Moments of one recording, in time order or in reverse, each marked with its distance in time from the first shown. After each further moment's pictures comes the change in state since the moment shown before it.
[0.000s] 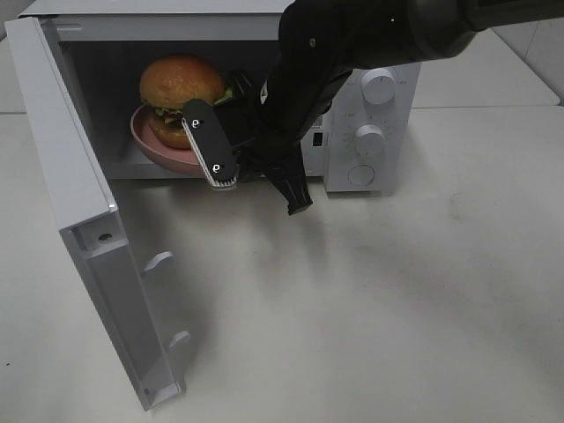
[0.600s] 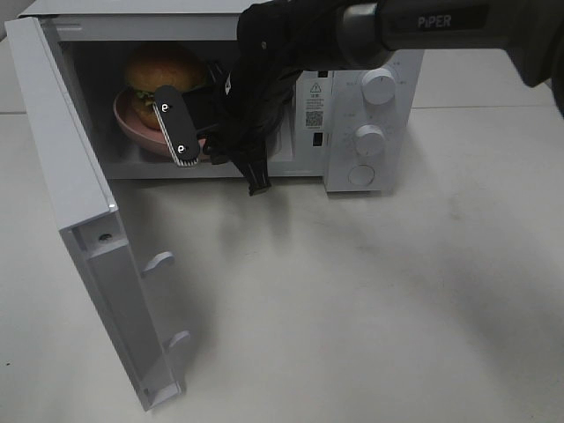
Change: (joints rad) left arm 0.000 0.000 0.000 0.000 0.000 0.000; right arm -0.002 0.207 -0.297 -0.006 0.042 0.047
